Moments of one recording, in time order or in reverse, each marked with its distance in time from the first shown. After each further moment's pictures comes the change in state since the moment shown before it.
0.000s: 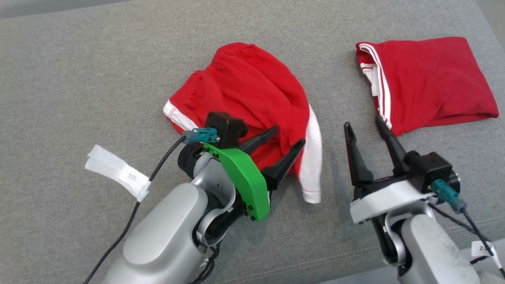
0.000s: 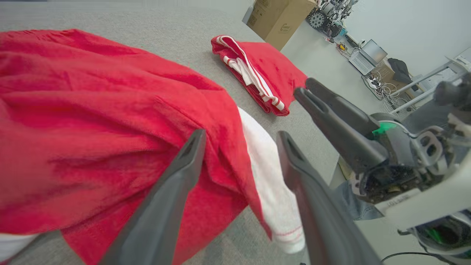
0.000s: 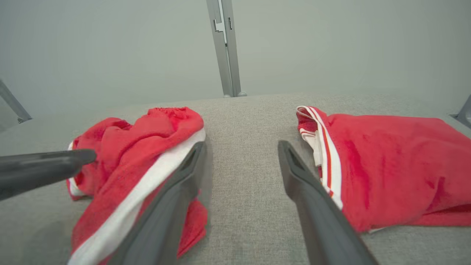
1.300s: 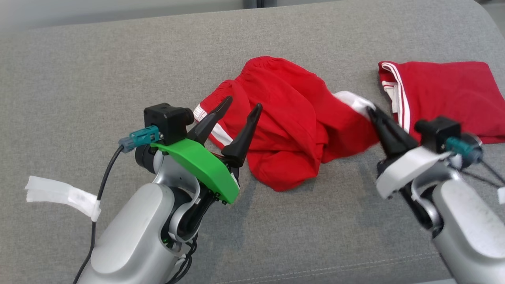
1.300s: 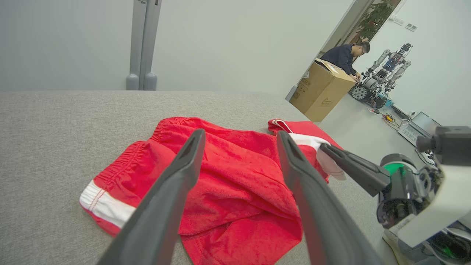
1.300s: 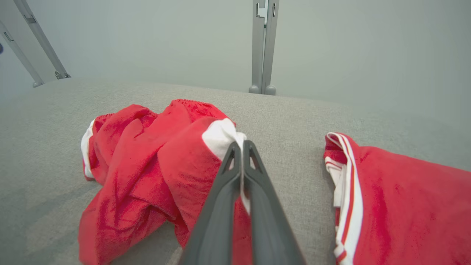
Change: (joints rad) left arm 0.063 0.063 0.139 -0.129 0.027 0.100 -0.130; right arm -0.094 -0.119 0.032 0.101 0.051 0.126 0.141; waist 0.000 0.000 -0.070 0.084
